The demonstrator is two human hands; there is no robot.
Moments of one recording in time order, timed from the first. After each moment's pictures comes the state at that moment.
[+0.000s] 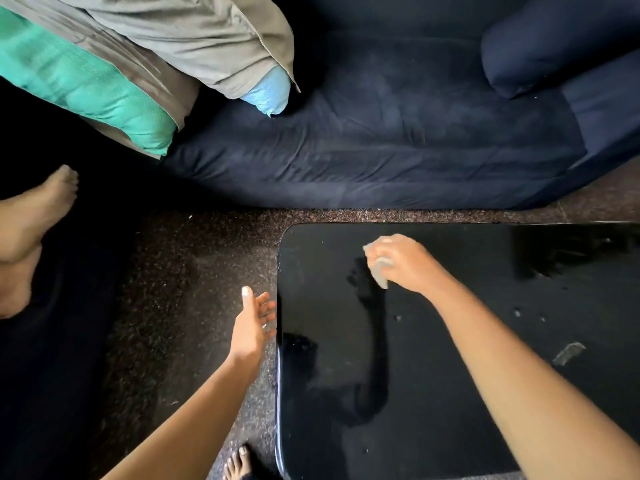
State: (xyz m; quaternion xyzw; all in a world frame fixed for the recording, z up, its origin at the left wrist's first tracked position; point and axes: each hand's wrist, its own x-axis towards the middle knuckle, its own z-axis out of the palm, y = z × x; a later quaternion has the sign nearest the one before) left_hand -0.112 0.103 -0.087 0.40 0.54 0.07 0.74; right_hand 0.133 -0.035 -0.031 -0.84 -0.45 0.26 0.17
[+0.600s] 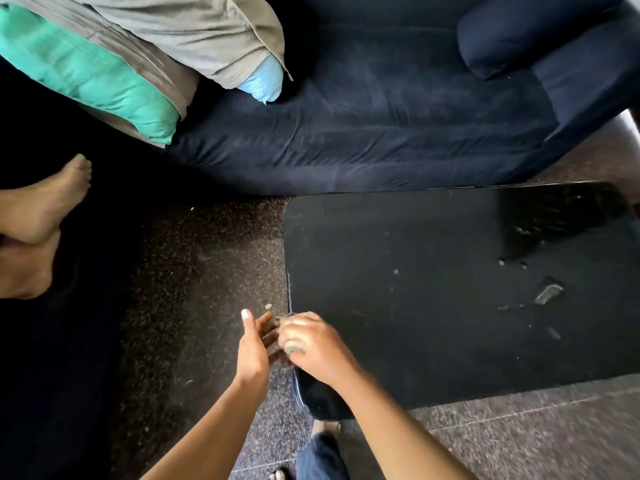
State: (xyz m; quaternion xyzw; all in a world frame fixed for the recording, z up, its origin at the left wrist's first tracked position) left_hand -0.205 0.044 -0.086 0.39 0.56 0.06 0.73; right_hand -0.121 -0.051 -0.072 -0.75 -0.49 0.26 0.36
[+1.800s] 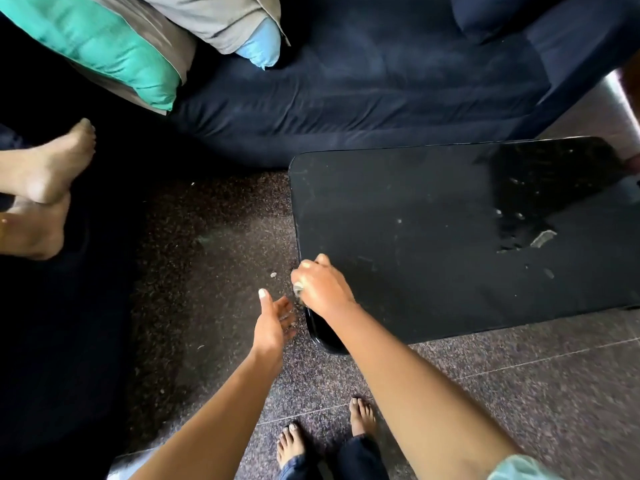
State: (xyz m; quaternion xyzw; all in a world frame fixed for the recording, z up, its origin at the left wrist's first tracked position) left_hand -0.263 0.011 -0.095 0.41 0.53 -0.01 0.75; right_hand -0.149 -0.035 -0.073 -0.87 -0.44 0.22 0.06
